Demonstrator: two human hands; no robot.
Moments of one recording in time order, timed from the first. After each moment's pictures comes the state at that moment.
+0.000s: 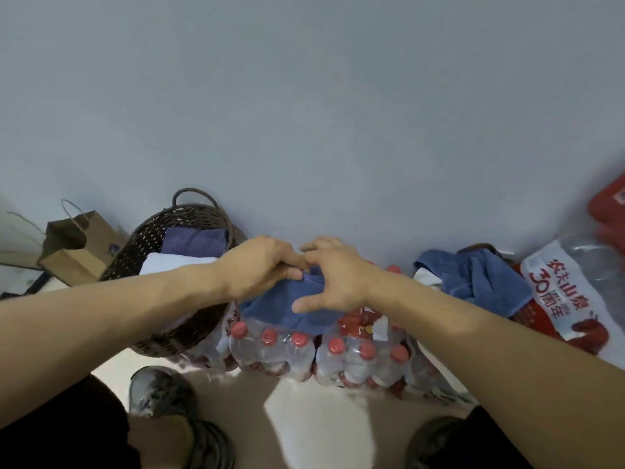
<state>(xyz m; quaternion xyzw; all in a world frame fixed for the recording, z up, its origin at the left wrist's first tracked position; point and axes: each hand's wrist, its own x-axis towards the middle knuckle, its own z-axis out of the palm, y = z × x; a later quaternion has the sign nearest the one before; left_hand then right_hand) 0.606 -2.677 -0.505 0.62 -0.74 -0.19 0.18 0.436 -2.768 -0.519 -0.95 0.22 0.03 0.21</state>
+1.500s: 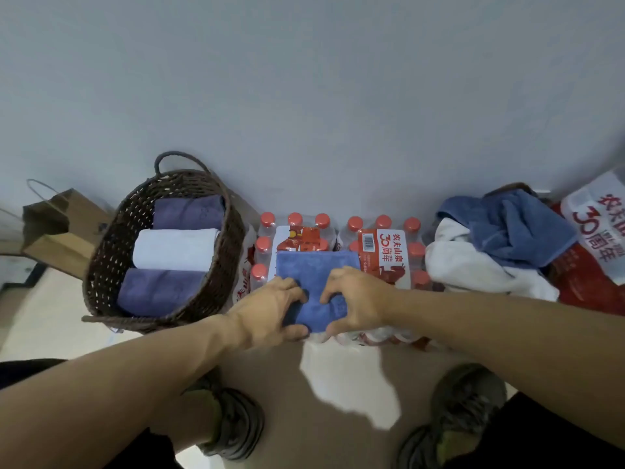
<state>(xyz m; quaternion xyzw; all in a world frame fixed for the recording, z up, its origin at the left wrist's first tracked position) 0.604 -2.631 -0.645 0.65 -0.71 -0.26 0.03 0.412 -2.749 -0.639 -0.92 0.22 0.09 0.32</state>
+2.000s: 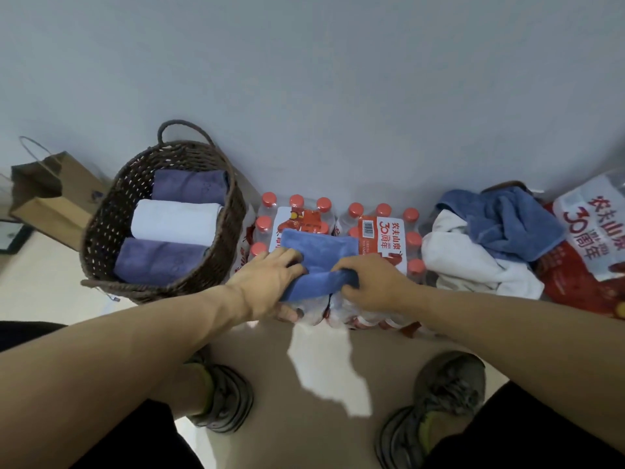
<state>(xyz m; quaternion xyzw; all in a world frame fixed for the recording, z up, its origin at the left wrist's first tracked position) 0.608 -2.632 -0.640 0.62 -0.77 -0.15 -0.05 0.394 -2.742 -0.642 -0.89 0.31 0.00 0.33</state>
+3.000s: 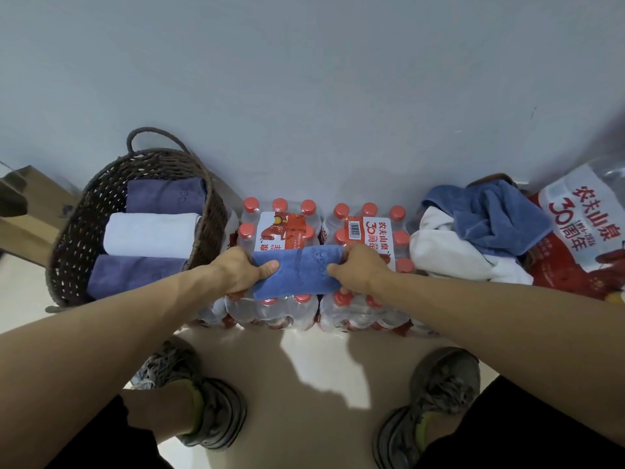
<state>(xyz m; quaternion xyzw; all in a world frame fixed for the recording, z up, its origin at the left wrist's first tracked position) 0.628 -2.669 -0.637 0.82 -0.35 -0.45 0.07 0.422 -2.757 -0.638 -0.72 0.57 0.06 0.39</state>
